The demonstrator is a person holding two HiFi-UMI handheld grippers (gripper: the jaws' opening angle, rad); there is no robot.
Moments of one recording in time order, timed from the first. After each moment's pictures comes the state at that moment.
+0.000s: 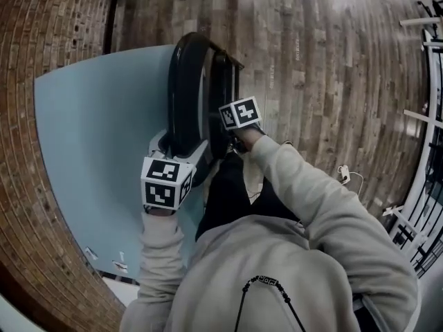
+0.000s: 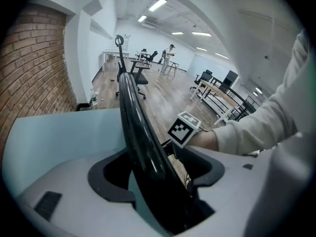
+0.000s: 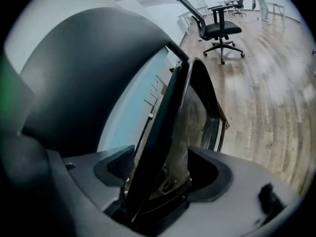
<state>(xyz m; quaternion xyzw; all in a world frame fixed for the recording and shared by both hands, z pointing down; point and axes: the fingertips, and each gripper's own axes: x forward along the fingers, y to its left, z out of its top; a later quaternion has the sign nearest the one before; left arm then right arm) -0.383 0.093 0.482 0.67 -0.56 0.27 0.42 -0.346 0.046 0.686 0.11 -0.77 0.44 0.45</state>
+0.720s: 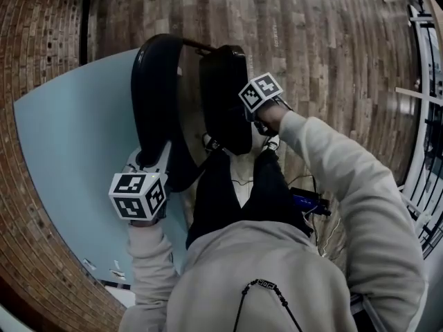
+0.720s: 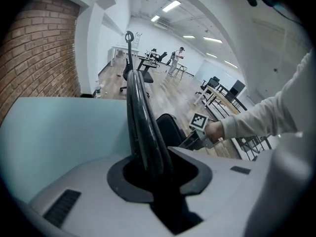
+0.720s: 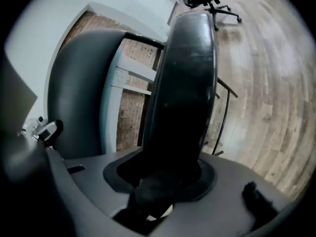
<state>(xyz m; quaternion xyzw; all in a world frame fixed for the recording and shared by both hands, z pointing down) -0.354 0.093 0.502 0.64 -0.57 0.22 0.46 -0.193 0.010 0.714 0.00 -0.67 0.52 0.52</state>
